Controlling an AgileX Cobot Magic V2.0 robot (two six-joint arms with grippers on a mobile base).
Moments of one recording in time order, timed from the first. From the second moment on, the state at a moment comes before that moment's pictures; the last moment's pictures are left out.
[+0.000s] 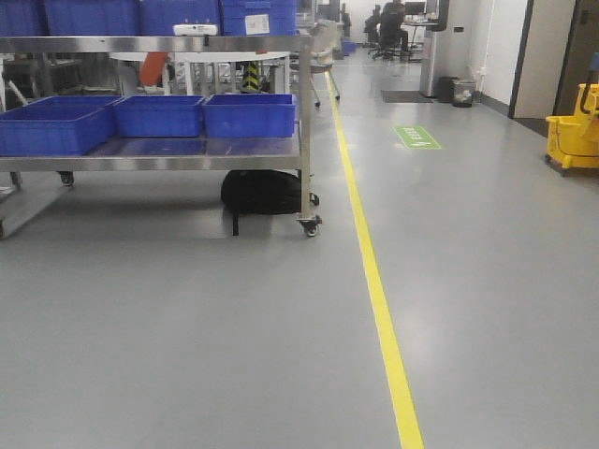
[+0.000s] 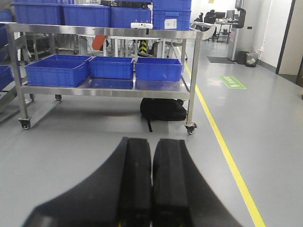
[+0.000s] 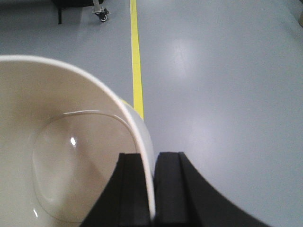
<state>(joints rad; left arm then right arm) -0.04 -0.01 0.01 -0.08 0.06 0.04 -0.04 0.51 -0.52 -0.01 0.56 0.10</state>
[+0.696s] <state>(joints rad) -0.04 -0.01 0.01 -0.08 0.06 0.04 -0.04 0.51 -0.52 -0.01 0.56 0.10</state>
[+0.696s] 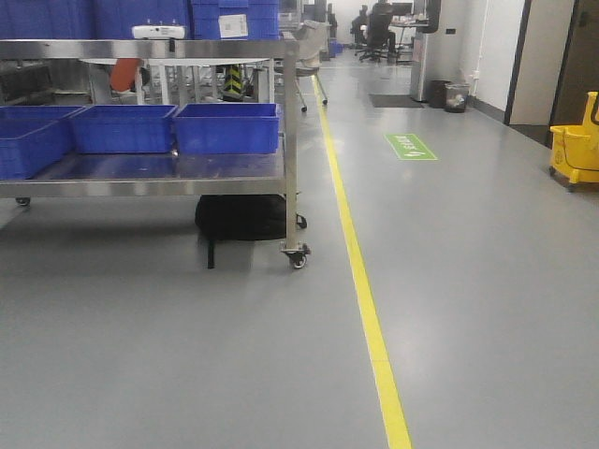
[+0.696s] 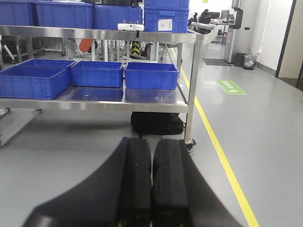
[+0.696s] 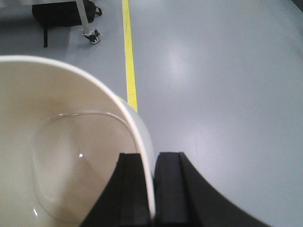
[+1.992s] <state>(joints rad) -0.04 -0.01 0.01 -0.08 0.06 0.04 -0.04 0.51 -0.52 -0.01 0.56 0.10</state>
